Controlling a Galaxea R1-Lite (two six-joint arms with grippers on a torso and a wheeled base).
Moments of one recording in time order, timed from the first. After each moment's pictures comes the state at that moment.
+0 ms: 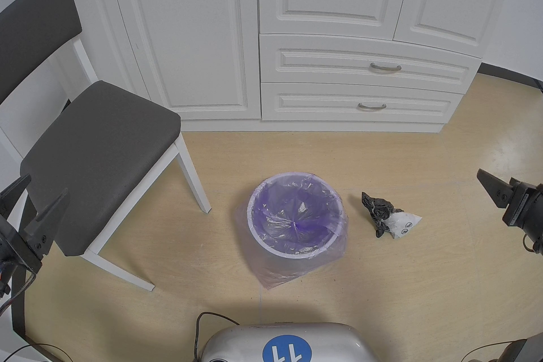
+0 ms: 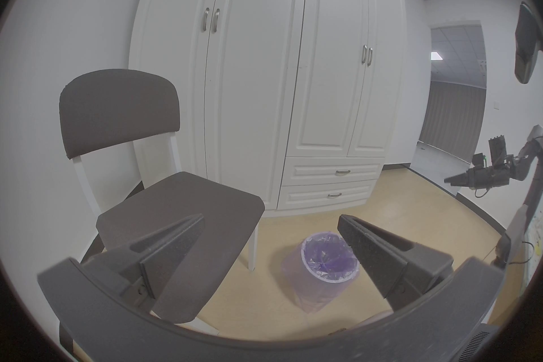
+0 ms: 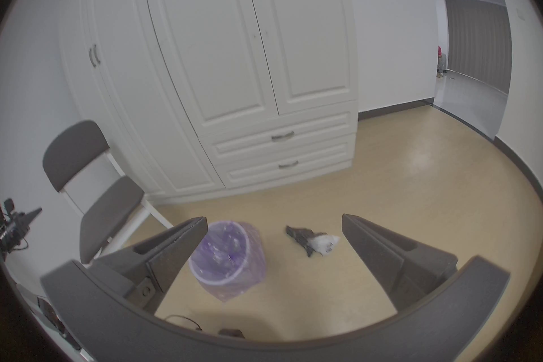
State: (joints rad) left arm -0.31 0.77 -0.32 -0.52 0.07 -0.02; right arm 0.47 1.01 -0.43 -0.44 -0.45 0.30
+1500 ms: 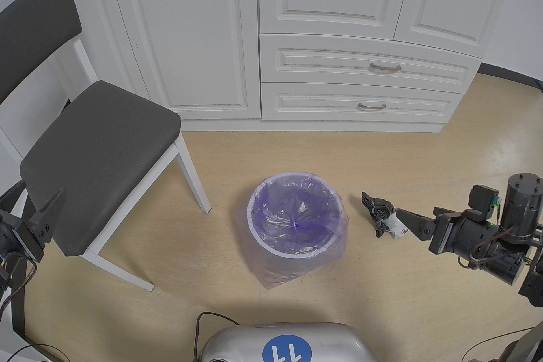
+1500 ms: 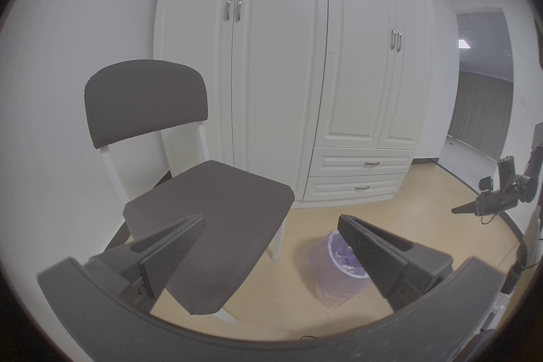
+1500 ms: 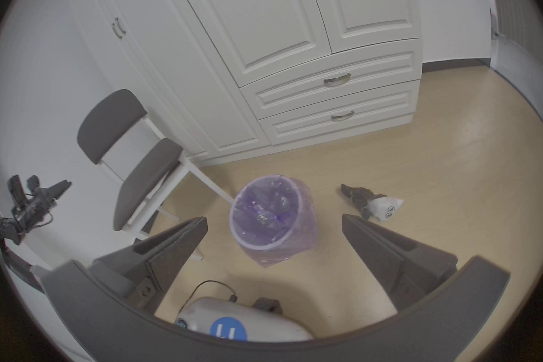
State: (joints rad) left arm -0.20 0.81 -0.30 -0.52 0.12 -0.03; right arm 0.50 1.44 -0.32 -0.85 -0.14 0.36
